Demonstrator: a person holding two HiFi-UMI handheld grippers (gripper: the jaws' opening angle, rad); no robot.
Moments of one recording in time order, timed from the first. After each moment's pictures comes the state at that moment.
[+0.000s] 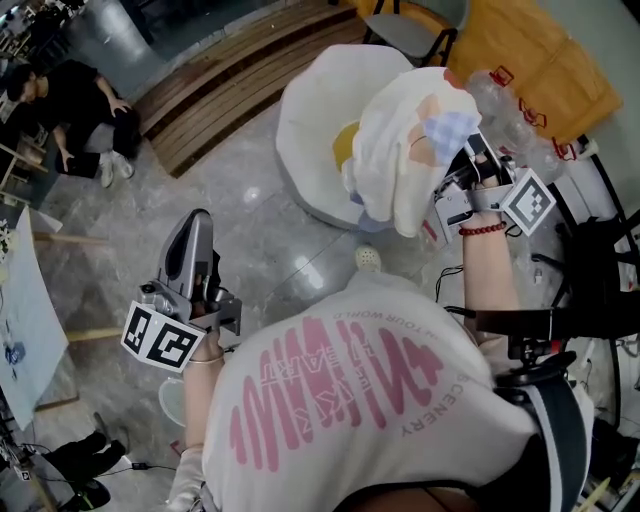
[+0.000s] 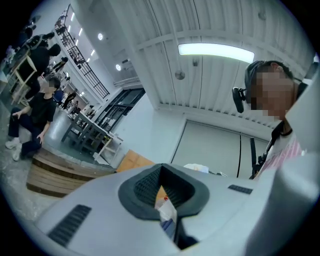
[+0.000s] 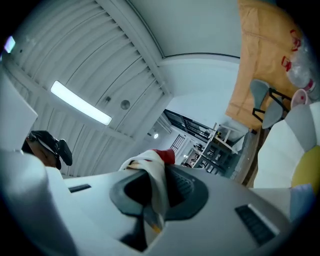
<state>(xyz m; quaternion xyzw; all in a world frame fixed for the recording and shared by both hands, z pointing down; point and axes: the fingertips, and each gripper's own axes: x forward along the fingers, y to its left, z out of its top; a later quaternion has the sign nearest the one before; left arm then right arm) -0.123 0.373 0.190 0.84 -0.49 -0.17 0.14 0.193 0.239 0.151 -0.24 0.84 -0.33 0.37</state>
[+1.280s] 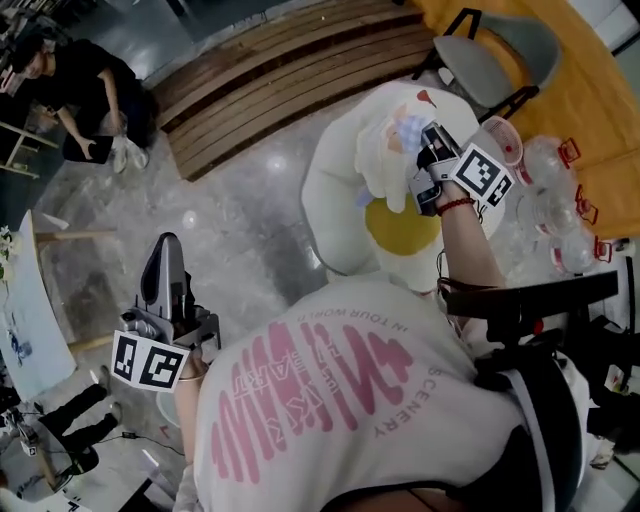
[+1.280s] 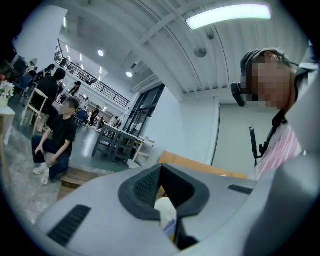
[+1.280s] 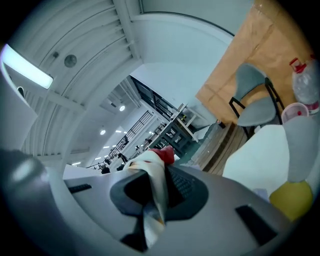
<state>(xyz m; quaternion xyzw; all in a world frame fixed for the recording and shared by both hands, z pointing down) -0.206 0.144 0.199 0.74 -0.65 -0.09 0.13 0.109 -0.153 0.338 -0.36 0.83 -0.41 0.15</state>
